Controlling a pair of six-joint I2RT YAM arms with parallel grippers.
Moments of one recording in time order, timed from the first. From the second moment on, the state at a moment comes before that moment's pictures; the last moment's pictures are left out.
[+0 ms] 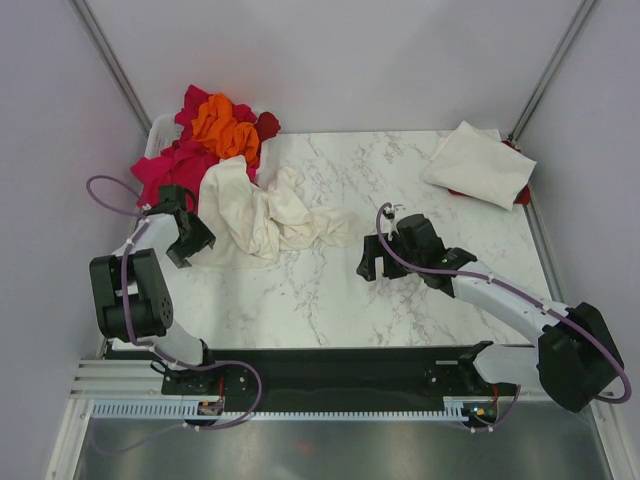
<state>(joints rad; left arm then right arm) 0.17 1.60 1.01 -0.60 -0.12 -0.55 0.59 1.23 0.72 -0.24 -0.12 0.42</state>
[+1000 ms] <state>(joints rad) 0.19 1.59 0.81 -0.25 -0.15 -0.73 0.72 1.93 1.62 -0.27 -0.22 0.38</state>
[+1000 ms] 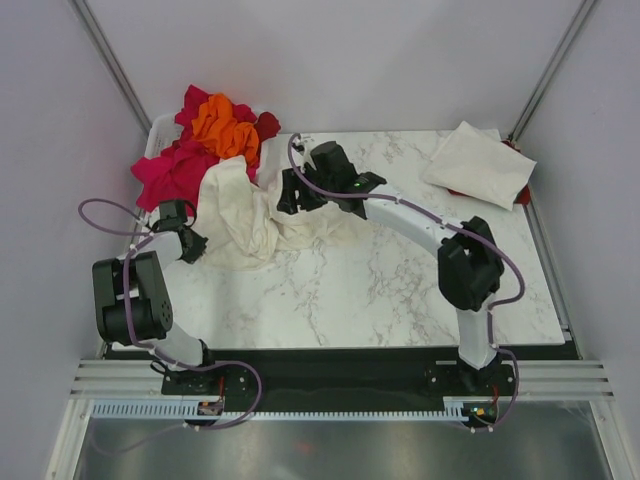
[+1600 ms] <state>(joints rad) 0.19 1.53 0.69 -0.05 -0.07 -0.75 0.78 2.41 2.18 -0.51 -0.11 0.33</state>
